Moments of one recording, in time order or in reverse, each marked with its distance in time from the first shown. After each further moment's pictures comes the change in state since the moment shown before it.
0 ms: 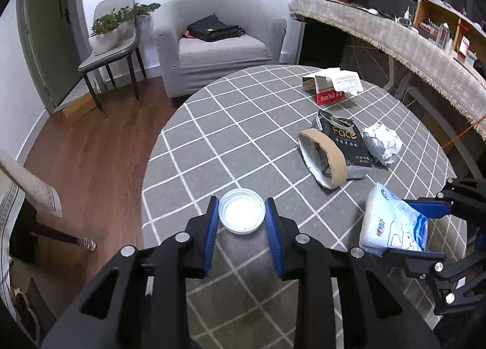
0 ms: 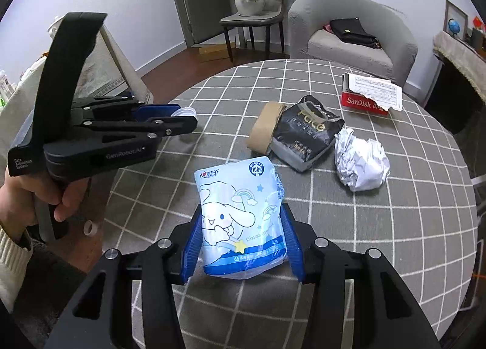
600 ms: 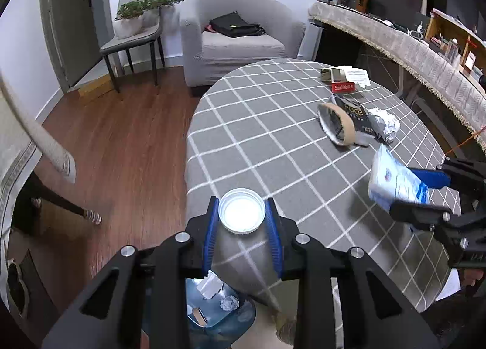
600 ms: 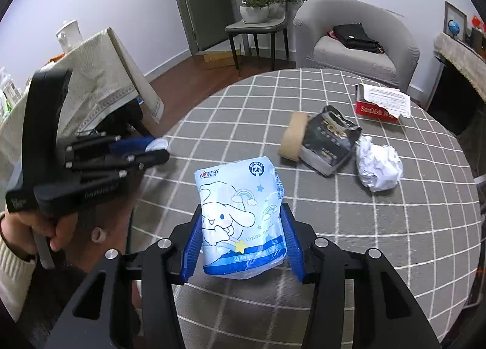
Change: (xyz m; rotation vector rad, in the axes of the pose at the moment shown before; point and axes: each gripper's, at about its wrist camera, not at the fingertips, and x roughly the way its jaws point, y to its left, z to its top) left arm -0.042 0.029 -0.051 -0.088 0.005 0.027; right arm -0.008 0.027 0.006 0.015 -0.045 0.021
